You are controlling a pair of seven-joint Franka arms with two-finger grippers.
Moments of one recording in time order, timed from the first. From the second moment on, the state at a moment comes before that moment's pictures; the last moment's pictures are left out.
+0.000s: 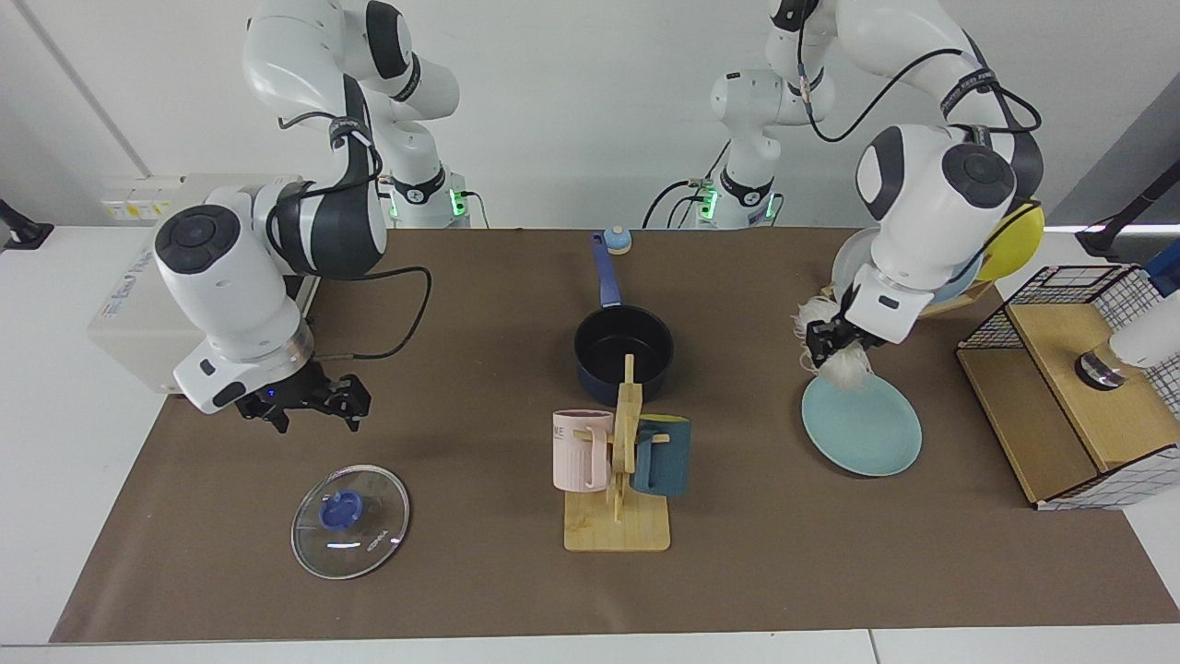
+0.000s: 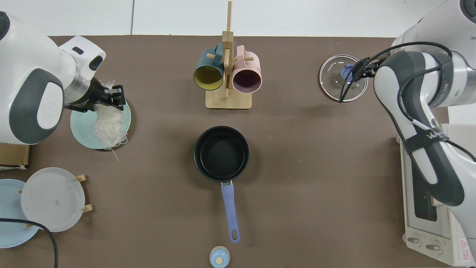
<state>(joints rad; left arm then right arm) -0.05 0.27 -0.11 -1.51 0.00 1.76 -0.29 0.01 0.55 0.00 -1.24 -0.04 1.84 0.02</state>
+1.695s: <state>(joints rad) -0.16 0.36 -0.46 -1.85 0.04 2.21 -0.76 0.00 0.81 -0.01 -1.16 -0.04 2.10 -0.03</state>
